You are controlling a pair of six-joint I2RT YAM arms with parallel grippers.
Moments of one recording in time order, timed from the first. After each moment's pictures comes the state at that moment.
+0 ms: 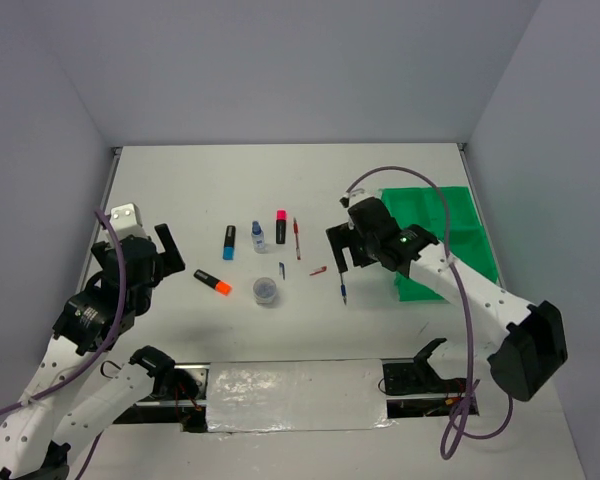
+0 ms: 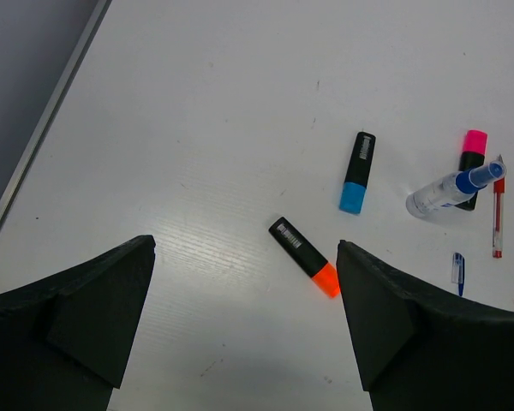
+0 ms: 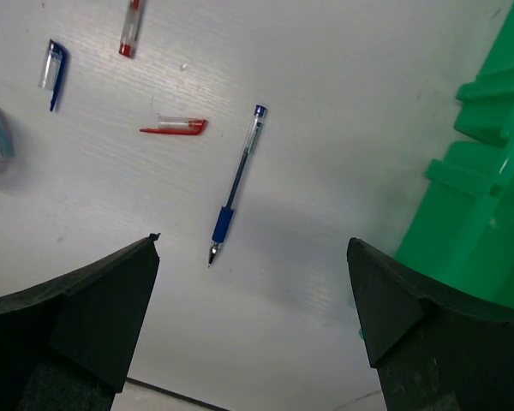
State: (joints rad) left arm -0.47 0.63 0.92 -0.85 -0.65 -0.48; right arm 0.61 1.20 0.98 -0.64 0.19 0.23
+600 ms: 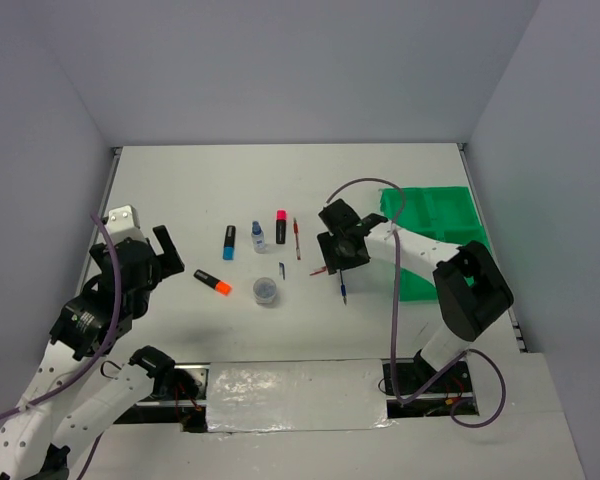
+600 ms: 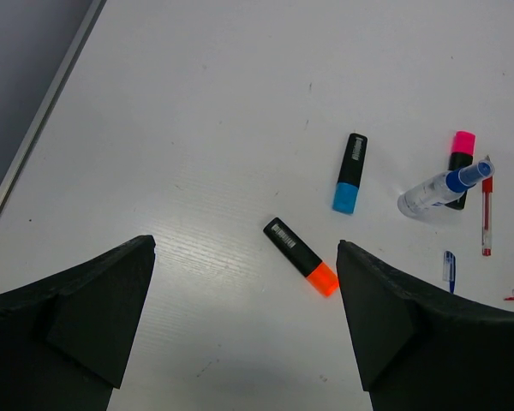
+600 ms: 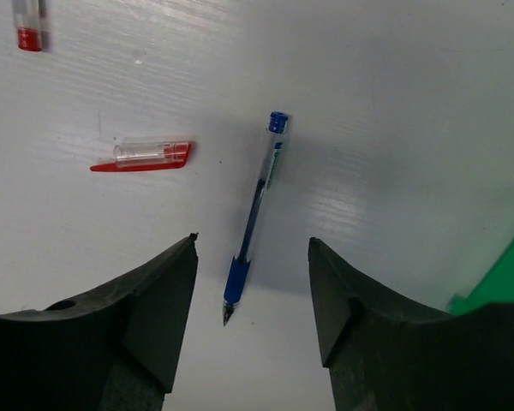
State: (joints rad) left arm -0.47 0.60 0.92 -0.84 -0.64 -0.48; right arm 0.62 1.62 1.05 -0.59 0.16 0.30
